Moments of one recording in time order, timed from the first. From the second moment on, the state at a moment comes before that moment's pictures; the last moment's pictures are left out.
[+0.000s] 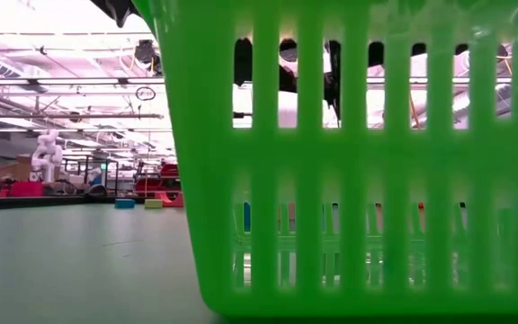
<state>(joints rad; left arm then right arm) -0.17 1.69 1.01 0.34 -0.64 0.44 0.08 1.46 0.63 0.66 0.22 0.78</state>
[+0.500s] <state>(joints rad) -0.18 1.69 1.00 0.35 -0.63 0.37 0.05 1.46 0.63 0.62 0.28 0.66</state>
